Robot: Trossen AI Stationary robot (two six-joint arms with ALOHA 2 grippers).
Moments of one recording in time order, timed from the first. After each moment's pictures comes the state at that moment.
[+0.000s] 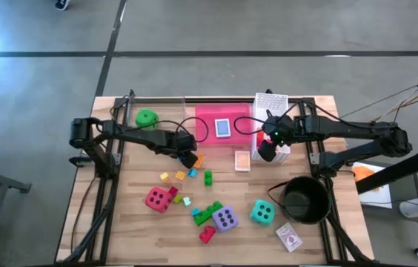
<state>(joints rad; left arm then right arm) 0.17 1.71 0.91 -0.53 -0.24 -0.71 -0.17 1.15 0.96 -0.88 0.22 0.46</state>
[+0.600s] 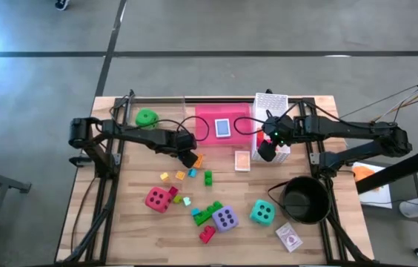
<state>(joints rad) 0.18 1.70 0.91 -0.52 -0.23 -0.65 -0.17 1.16 0.96 -0.88 0.23 0.46</state>
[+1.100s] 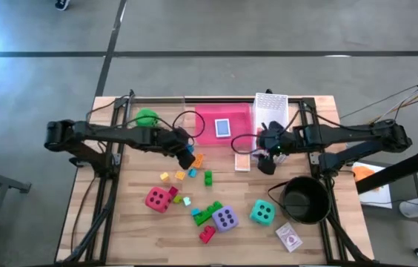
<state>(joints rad) 0.11 1.43 0.91 -0.50 -0.13 -0.59 0.03 1.16 0.96 -0.71 0.24 0.25</state>
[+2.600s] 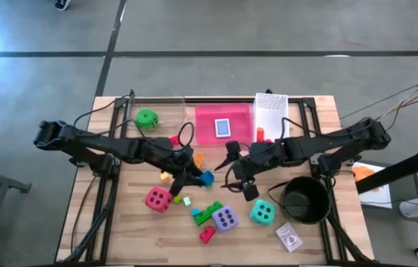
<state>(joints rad) -0.12 1.32 0.91 0.05 0.24 -0.52 0.21 1.44 1.23 -0.24 -0.03 -0.24</state>
